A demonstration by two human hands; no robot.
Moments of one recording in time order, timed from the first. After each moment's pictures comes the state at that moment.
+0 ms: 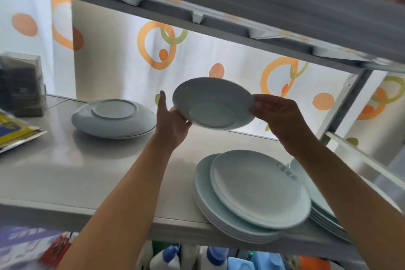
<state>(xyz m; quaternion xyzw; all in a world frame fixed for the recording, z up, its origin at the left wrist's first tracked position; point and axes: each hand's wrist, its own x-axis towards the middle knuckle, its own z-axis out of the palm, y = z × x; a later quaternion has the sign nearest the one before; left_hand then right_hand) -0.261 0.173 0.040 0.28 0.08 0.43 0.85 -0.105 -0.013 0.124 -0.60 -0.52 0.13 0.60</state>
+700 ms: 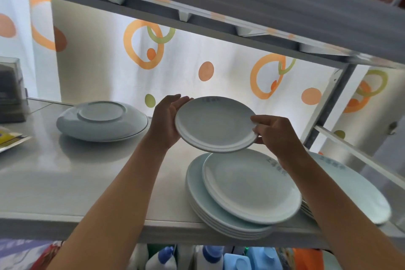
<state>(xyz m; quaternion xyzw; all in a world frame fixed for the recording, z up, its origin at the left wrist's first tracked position) -0.257 0.158 0.053 0.40 0.05 0.37 0.84 -0.095 -0.026 0.091 -0.72 -0.39 0.08 0.56</state>
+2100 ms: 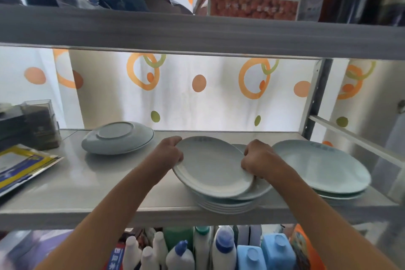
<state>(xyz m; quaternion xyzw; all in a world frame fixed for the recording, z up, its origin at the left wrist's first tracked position) -0.304 0.074 0.041 0.73 0.34 0.29 0.52 -0.133 -0.080 0.075 -0.90 -0.38 0.07 0.20</state>
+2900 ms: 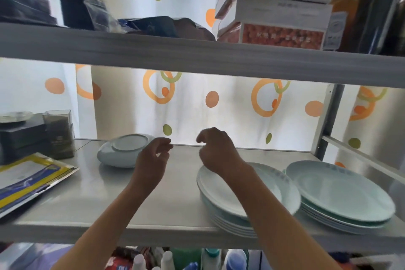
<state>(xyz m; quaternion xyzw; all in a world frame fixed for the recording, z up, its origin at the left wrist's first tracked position) -0.358 0.103 0.043 0.72 0.34 0.52 0.32 -0.233 -0.010 0.114 -0.76 -0.58 -0.07 0.29</state>
